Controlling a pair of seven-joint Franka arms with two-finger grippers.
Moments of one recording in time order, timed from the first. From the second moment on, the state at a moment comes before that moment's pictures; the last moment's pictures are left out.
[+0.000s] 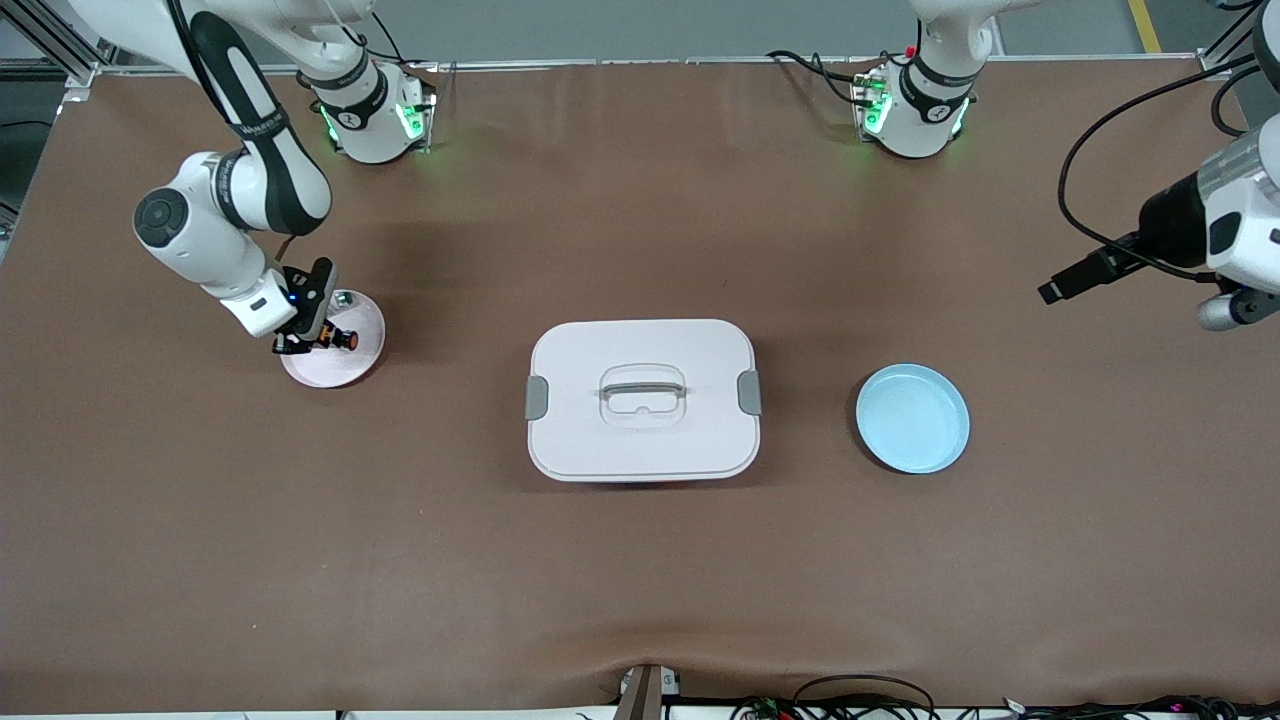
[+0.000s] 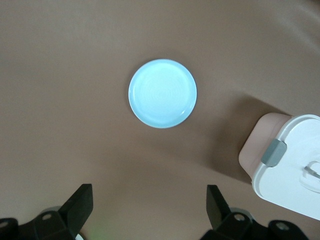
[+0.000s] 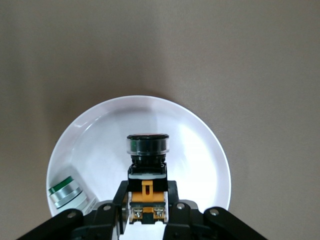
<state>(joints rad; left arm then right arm) 0.25 -0.01 -0.28 -1.69 -0.14 1.65 -0.42 -0.02 0.12 -0.01 -2.56 0.12 2.70 -1.56</state>
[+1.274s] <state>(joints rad) 0.25 -0.11 -0.28 -1.77 -0.11 1.70 -0.09 -0.02 0.19 -0.01 -2.51 0.12 2.70 -1.56</state>
